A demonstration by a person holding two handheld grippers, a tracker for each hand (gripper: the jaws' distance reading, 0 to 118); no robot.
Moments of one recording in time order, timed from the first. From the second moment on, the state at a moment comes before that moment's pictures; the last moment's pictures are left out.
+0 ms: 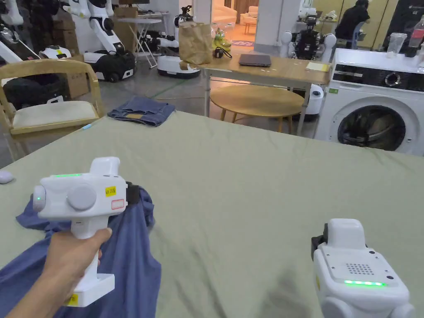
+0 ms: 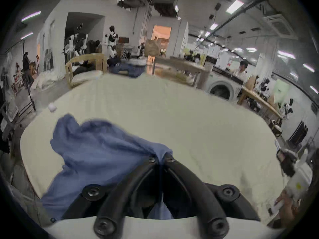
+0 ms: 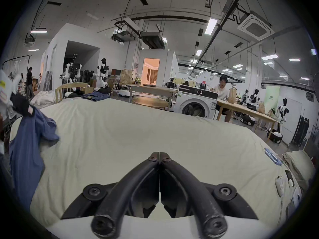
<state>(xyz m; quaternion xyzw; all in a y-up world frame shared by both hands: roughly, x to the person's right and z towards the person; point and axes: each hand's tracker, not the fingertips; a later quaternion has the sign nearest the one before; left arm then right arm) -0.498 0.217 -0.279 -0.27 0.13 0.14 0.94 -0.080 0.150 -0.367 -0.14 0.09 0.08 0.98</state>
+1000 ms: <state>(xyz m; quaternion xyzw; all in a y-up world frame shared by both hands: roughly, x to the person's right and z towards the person) -0.060 0.257 -0.417 -0.28 -0.34 0.09 0.89 0.161 0.176 -0.308 -0.12 -0.14 0.05 0.98</state>
